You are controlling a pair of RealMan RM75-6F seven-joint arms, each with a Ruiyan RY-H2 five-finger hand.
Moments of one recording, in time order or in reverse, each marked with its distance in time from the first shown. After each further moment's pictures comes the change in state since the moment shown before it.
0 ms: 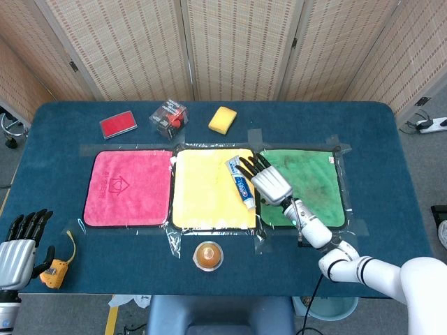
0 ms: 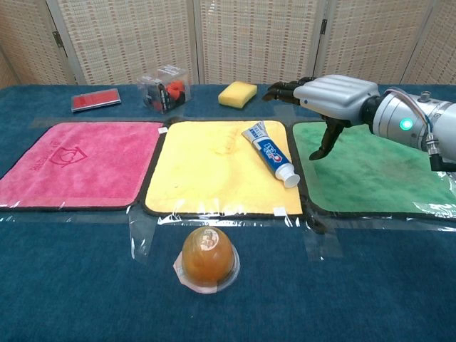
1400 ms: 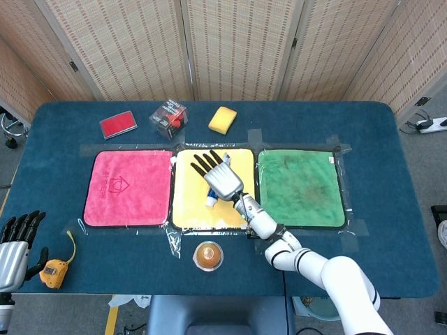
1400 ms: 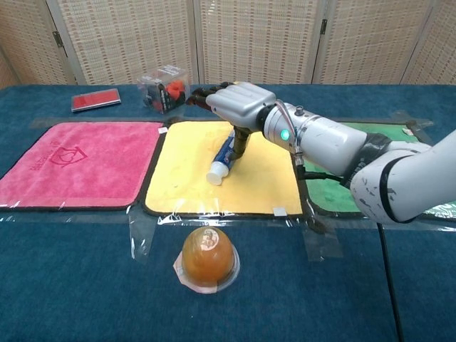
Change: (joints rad) left arm 0.017 0.013 -0.001 0.014 -0.010 0.009 -0.028; right arm 0.256 -0.390 0.083 0.431 0.014 -0.047 0.044
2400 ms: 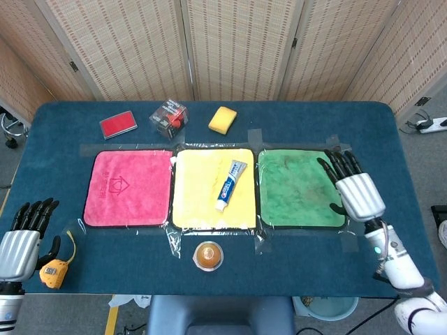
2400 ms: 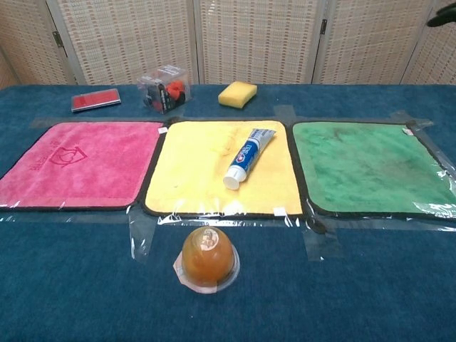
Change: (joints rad) left arm -0.055 0.012 -0.033 -0.065 0.057 -0.005 0.030; right arm -0.632 0.894 -0.200 -0.952 0.000 0.491 -0.047
